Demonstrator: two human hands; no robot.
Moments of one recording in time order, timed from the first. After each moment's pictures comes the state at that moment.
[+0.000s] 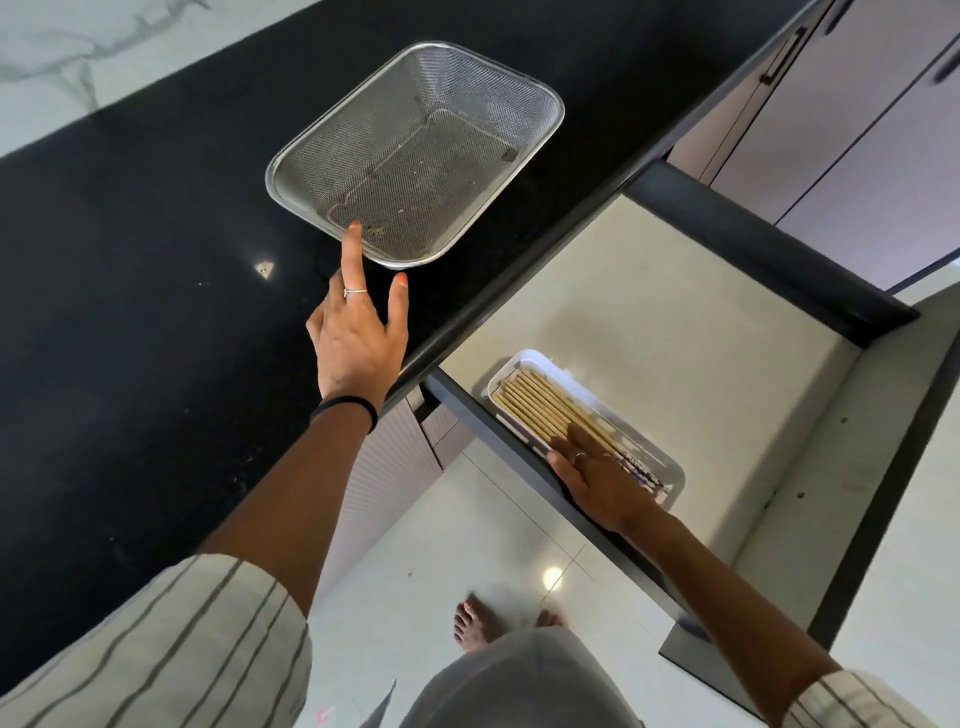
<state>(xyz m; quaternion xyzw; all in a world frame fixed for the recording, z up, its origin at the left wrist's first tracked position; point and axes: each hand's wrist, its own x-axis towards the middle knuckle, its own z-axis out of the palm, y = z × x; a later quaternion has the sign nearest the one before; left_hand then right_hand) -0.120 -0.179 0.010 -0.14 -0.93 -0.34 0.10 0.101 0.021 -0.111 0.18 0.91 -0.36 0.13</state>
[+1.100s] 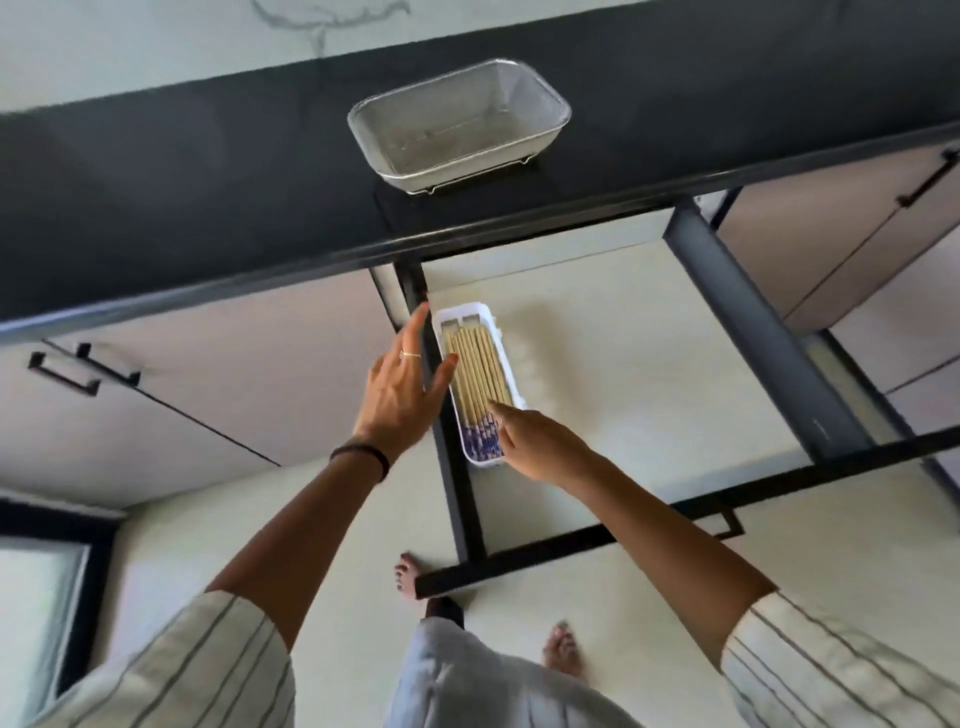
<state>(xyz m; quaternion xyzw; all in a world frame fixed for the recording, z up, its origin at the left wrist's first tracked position) 0.146 -0.040 0.006 -0.03 -0.95 -0.32 0.06 0.146 0.148 -0.023 -0.20 0.92 -0.22 0.23</state>
